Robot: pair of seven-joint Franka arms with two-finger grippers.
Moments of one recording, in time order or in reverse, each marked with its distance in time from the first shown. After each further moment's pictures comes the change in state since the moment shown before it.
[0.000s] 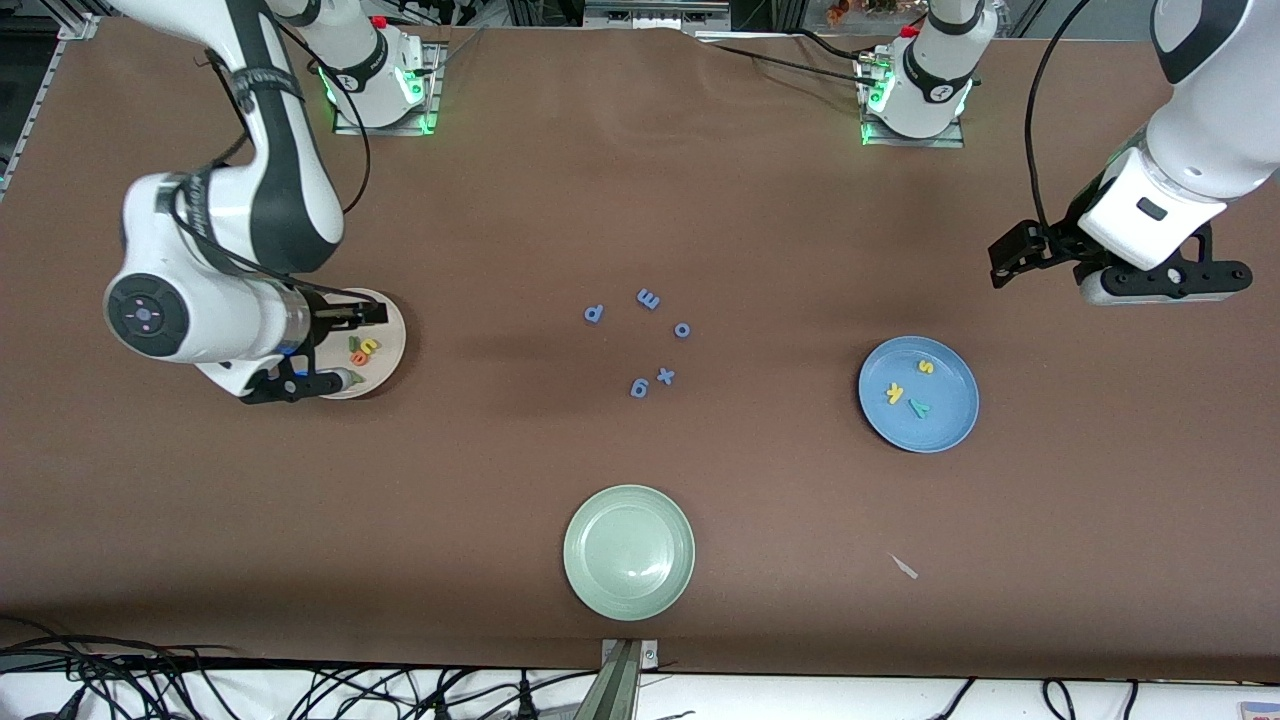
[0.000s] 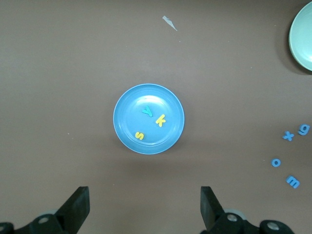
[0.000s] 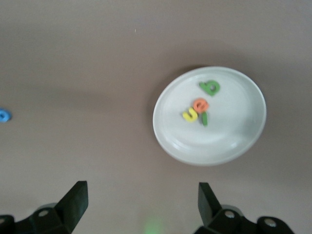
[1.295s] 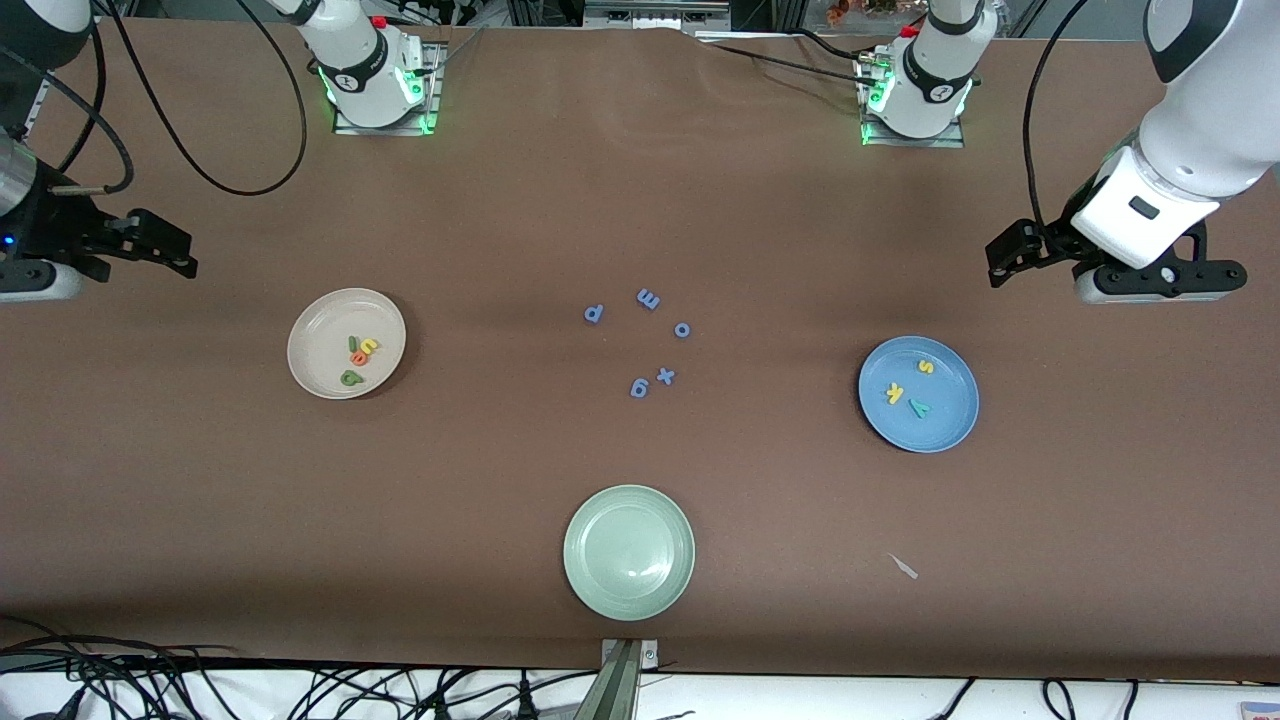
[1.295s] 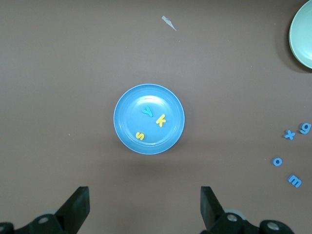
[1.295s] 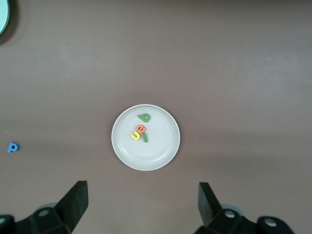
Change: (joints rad) left arm 0.000 0.000 -0.007 0.000 0.003 0.000 0.002; right arm -0.491 -0.339 0.378 -0.012 -0.192 0.061 -0.003
